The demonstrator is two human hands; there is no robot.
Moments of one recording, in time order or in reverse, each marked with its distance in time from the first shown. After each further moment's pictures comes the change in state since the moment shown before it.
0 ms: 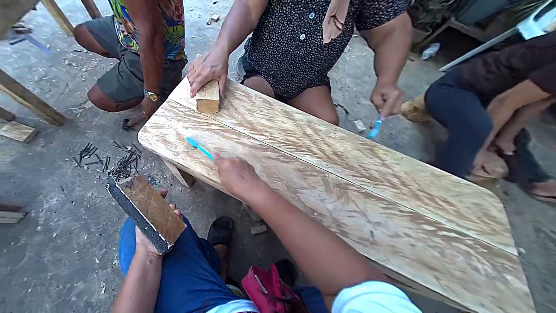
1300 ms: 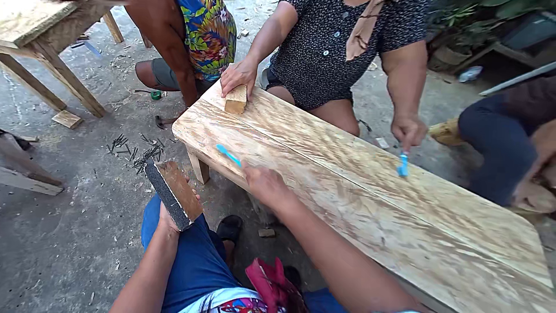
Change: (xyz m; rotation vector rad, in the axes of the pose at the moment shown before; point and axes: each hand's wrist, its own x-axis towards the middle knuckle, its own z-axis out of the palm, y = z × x) left_hand -0.002 -0.001 0.007 0.030 0.116 -0.008; right_hand -0.036 0.026 0.018 -0.099 0.086 -0.011
